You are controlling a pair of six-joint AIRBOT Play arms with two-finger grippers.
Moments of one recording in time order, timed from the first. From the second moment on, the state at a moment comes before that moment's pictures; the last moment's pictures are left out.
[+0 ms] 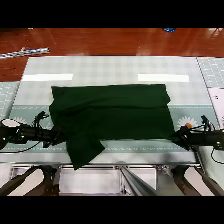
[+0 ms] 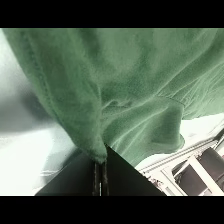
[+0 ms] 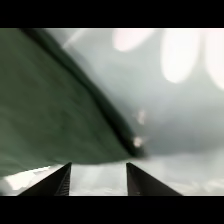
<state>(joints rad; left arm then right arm) 0.37 -1.10 0.35 0.83 -1.25 -1.27 -0.66 -0.98 0.35 -1.00 1.23 1.36</state>
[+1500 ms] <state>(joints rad) 0.24 -1.61 1.30 0.76 -1.21 -1.40 -0.30 -1.50 1.13 -0.74 1.07 1.22</state>
